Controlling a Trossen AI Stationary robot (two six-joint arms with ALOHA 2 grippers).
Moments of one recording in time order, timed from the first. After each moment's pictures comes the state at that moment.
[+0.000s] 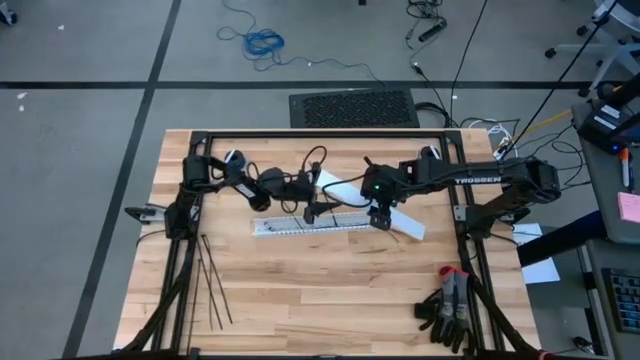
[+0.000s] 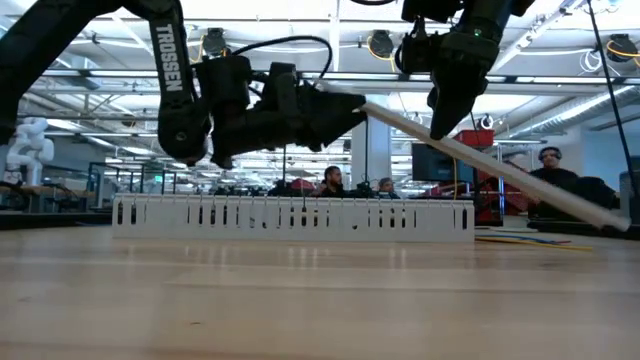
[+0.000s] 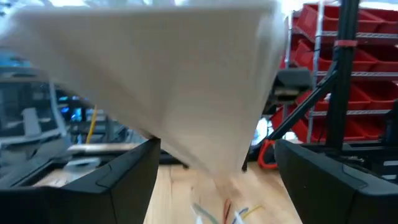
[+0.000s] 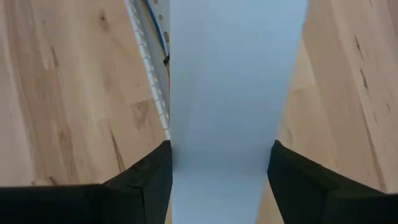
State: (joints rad) left arm 0.27 2.06 0.76 1.55 0.44 -0.09; right arm -0.12 1.42 1.09 -0.81 0.01 0.12
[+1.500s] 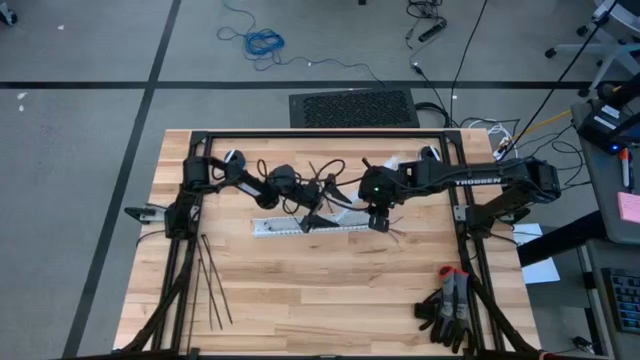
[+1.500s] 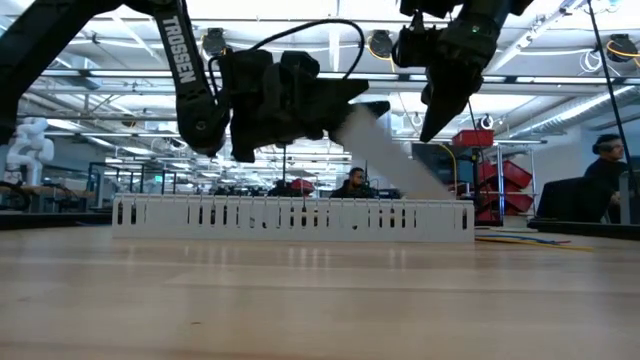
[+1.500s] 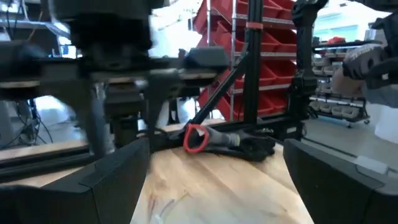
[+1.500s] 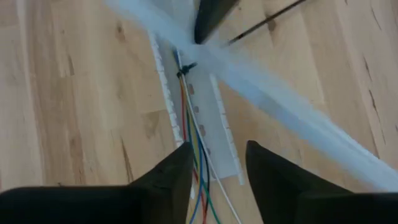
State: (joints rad) left arm 0.25 2.06 0.87 1.38 0.79 -0.09; right arm -0.11 1.42 1.09 -0.77 0.01 0.10
